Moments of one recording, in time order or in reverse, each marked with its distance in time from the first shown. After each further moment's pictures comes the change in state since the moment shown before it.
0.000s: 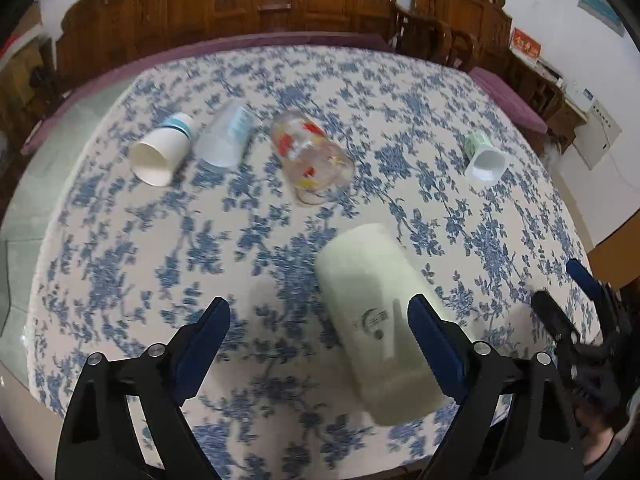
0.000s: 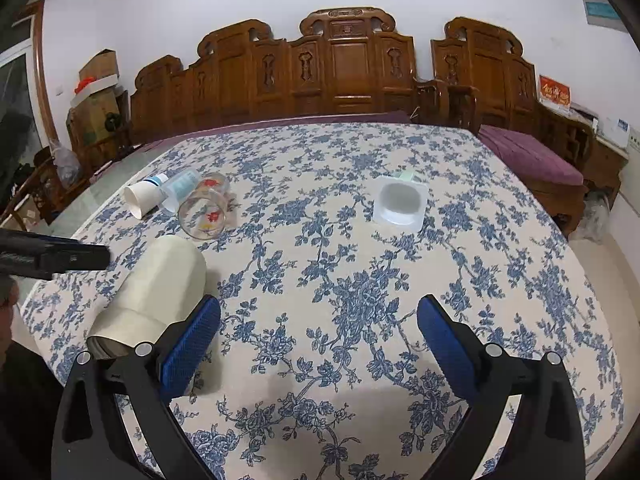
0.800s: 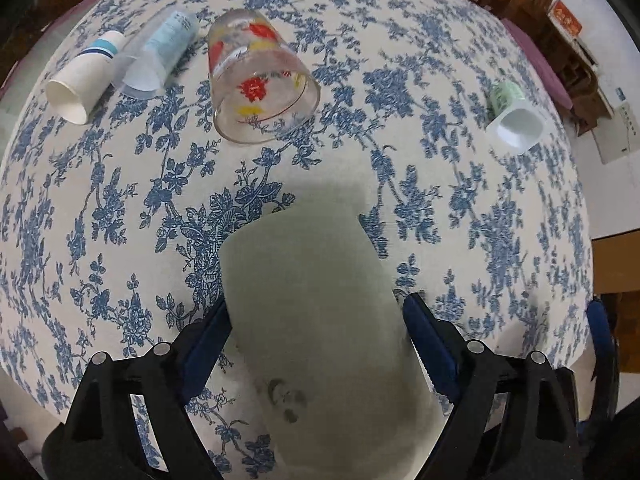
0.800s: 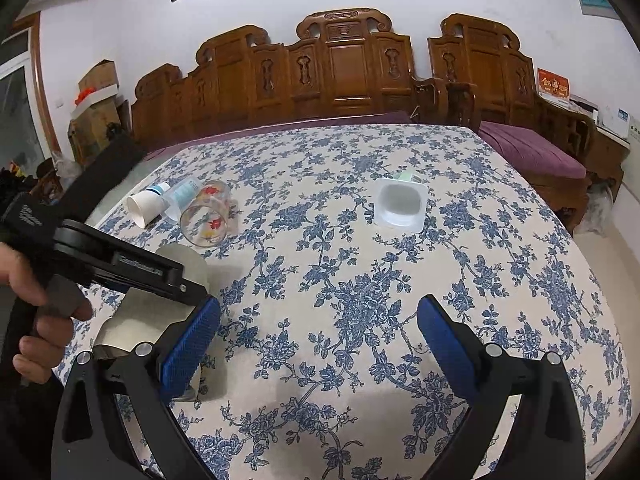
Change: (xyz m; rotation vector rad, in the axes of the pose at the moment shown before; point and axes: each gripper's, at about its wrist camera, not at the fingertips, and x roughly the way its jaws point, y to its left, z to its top) left arm 0.088 -0.031 0.028 -0.108 0.321 -0.046; right arm -0.002 -0.002 0.002 0.025 -0.014 0.018
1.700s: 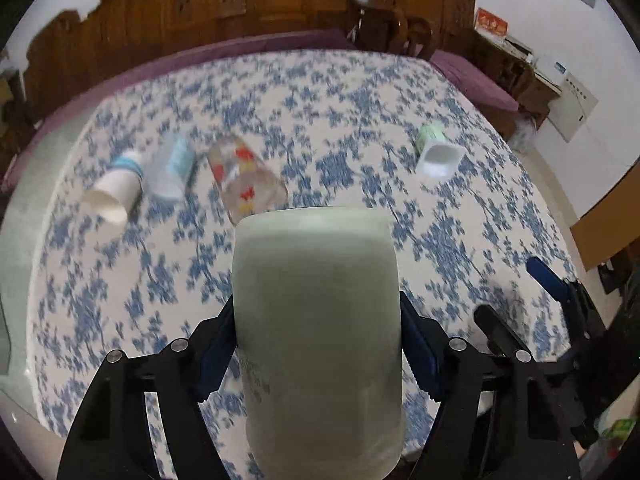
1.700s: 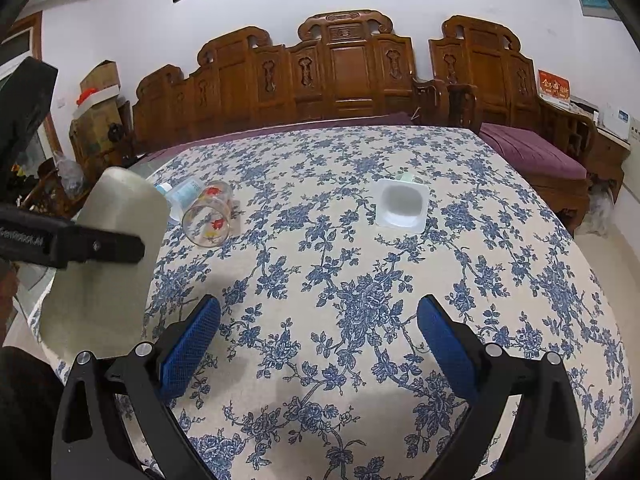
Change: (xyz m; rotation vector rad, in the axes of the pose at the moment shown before) left arm -0.090 -0.017 -0.037 0.235 -0.330 0.014; right arm -0.001 0.001 -0.001 0.007 -0.005 0.001
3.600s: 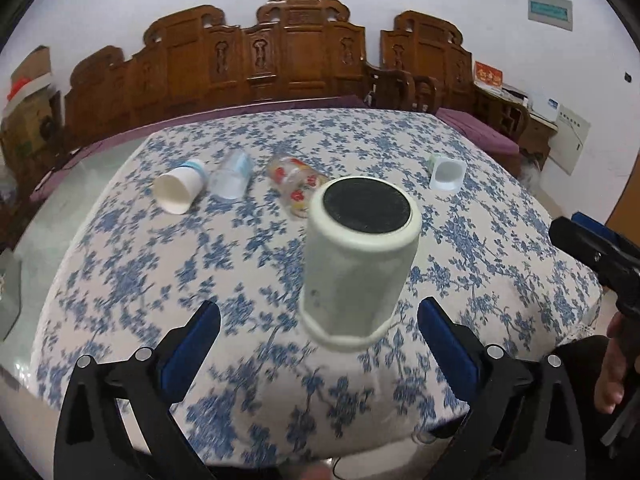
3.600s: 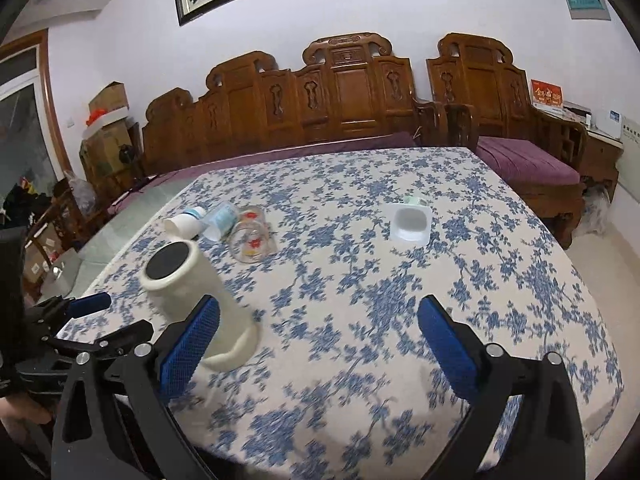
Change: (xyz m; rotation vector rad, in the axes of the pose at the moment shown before) left arm -0.054 0.027 -0.114 -0.022 -0.284 0.065; right arm -0.082 0.039 -0.004 0.035 -0.071 0.025
